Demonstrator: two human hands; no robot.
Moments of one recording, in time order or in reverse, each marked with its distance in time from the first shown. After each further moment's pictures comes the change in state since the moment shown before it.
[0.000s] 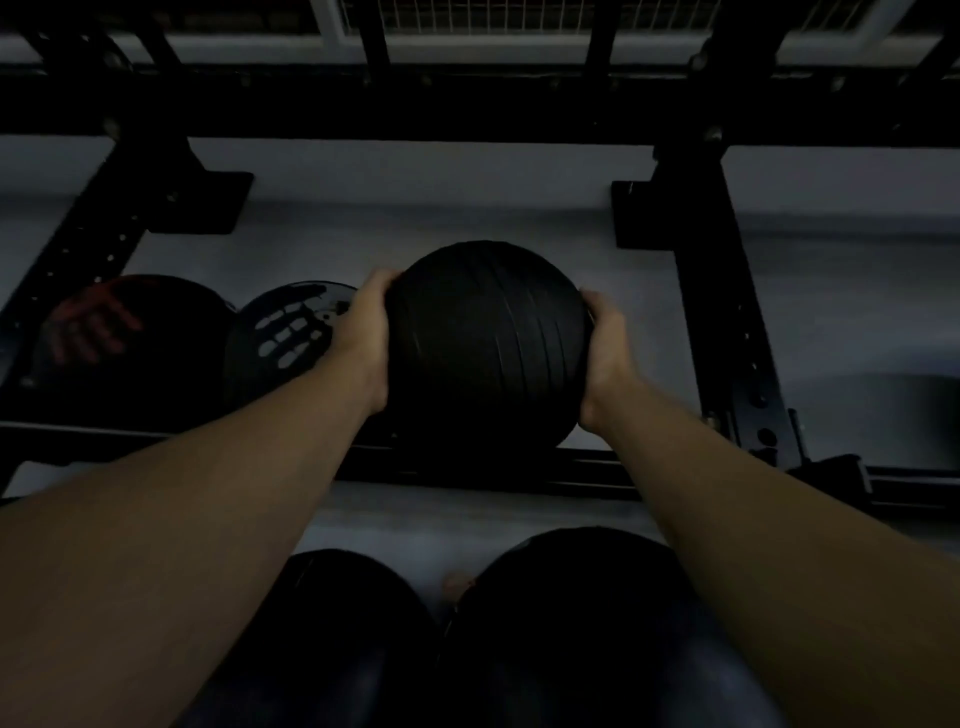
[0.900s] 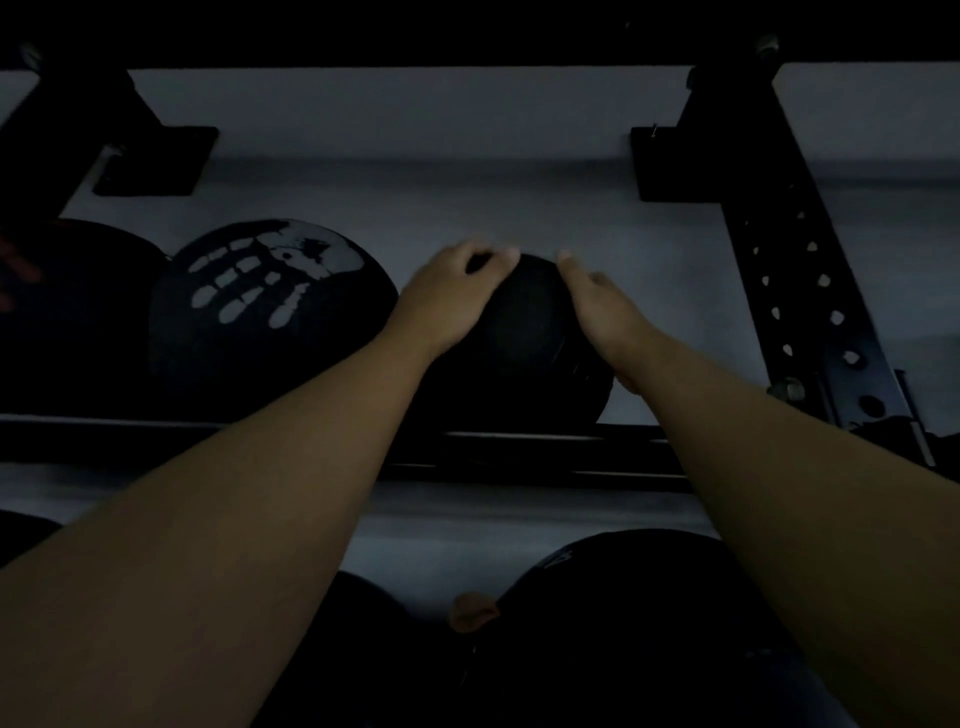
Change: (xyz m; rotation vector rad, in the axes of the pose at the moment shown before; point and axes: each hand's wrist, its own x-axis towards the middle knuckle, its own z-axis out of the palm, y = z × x) left_hand 0.098 -0.077 0.030 0.912 -0.219 0.487; right_hand 0.090 0.051 -0.009 -0.822 -0.044 -0.226
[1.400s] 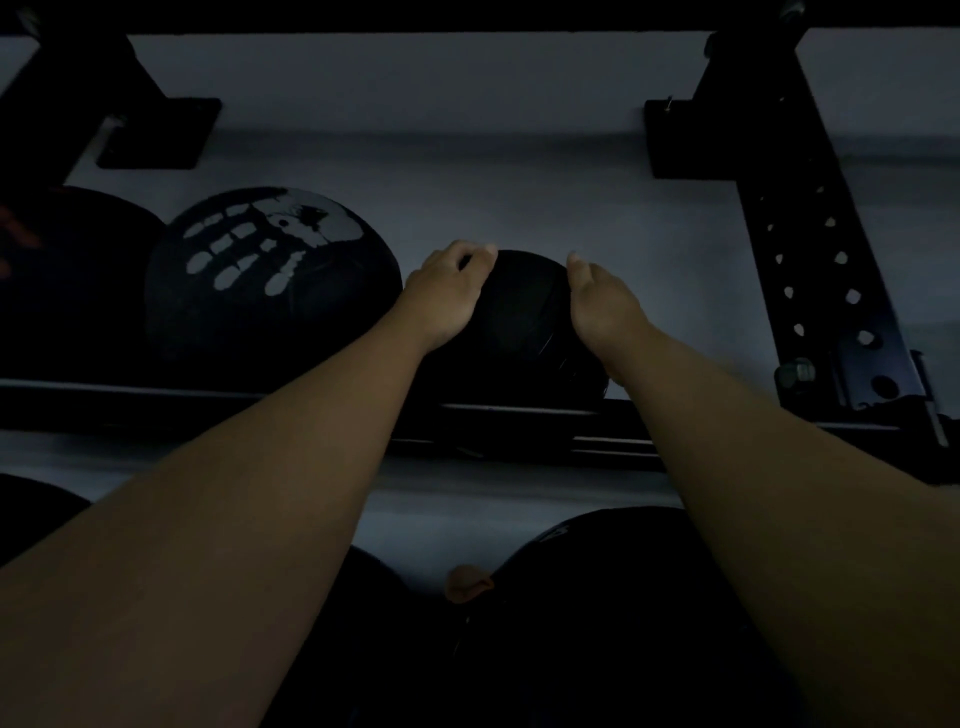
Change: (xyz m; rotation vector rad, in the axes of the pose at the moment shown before) left_hand -0.005 -0.022 0.012 -0.032 -0.024 -0.055; right_hand 0.004 0.021 0.013 -0.094 0.060 -0.057
